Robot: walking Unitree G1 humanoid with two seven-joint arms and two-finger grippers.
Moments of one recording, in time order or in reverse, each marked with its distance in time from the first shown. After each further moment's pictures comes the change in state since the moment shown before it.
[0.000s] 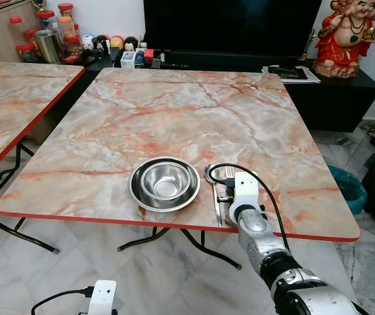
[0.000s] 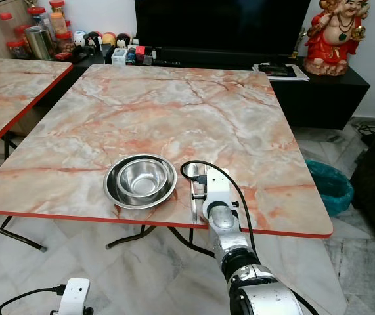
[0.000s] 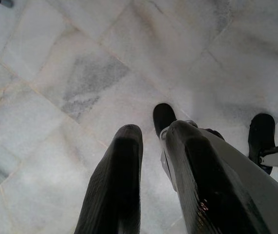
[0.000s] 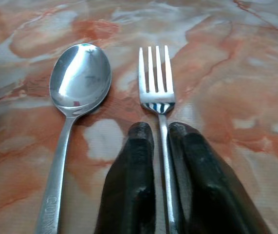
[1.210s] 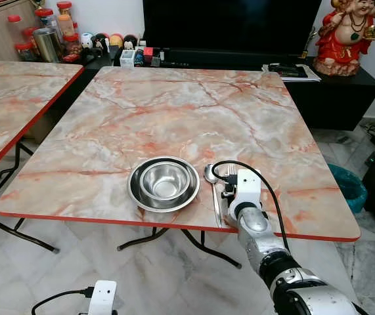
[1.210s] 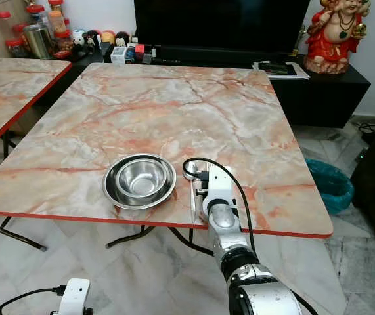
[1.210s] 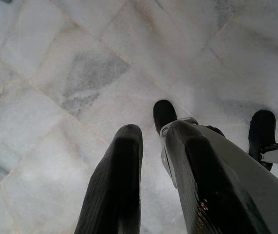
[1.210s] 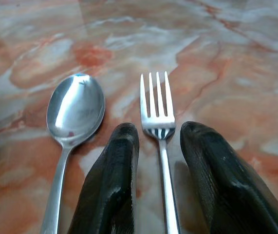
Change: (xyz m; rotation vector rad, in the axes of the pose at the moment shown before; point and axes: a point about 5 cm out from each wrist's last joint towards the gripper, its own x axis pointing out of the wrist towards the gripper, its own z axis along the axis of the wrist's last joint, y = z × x) left arm 0.000 0.000 0.000 0.000 0.012 0.000; right arm 0.000 -0.002 0.010 0.050 -0.078 -0.022
